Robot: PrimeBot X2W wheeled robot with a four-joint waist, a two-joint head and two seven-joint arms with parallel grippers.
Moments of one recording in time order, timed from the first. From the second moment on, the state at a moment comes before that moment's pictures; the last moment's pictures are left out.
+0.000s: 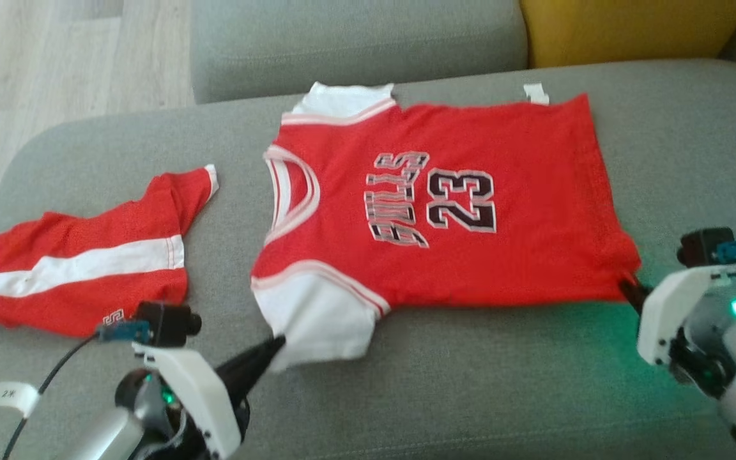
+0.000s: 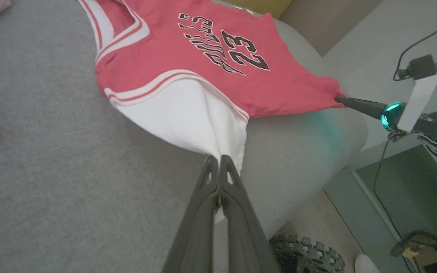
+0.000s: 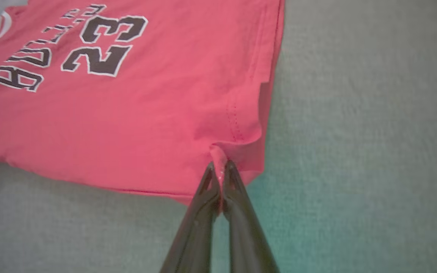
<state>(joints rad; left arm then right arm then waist) -0.17 0.47 -0.67 0.15 -0.98 -0.12 0.19 -0.43 -0.46 0.51 0.74 0.71 0.12 0.32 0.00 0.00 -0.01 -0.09</state>
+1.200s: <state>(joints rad) -0.38 0.56 -0.67 -0.01 -1.02 -0.06 0.44 -0.45 -0.47 0.32 0.51 0.62 0.12 0.74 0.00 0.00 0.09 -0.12</state>
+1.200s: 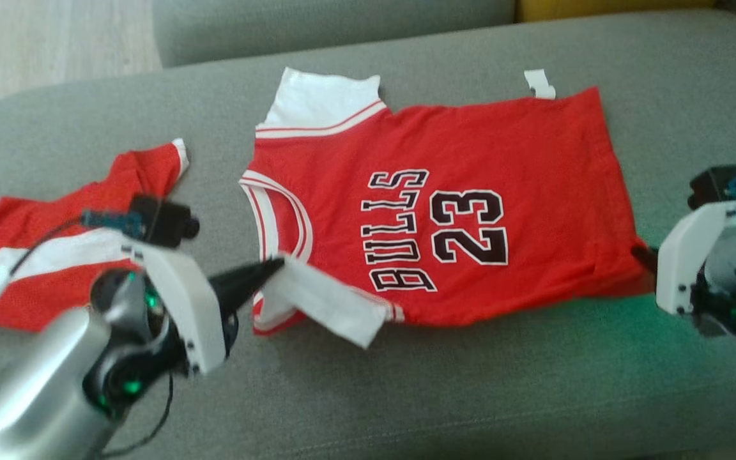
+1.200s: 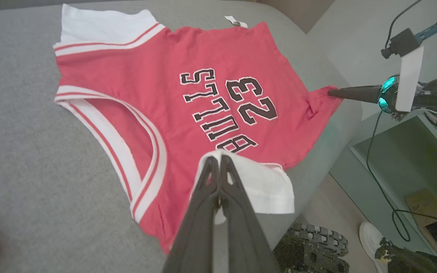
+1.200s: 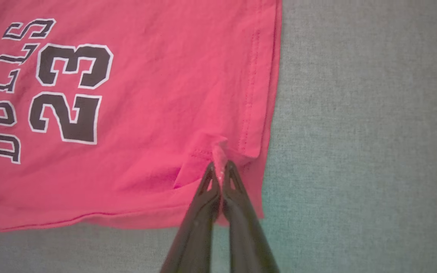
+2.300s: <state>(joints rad) -0.73 0.41 -0.73 0.51 -0.83 -0.09 0.23 -0.67 -0.37 0.37 0.77 0.55 0.12 0.41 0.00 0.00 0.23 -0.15</state>
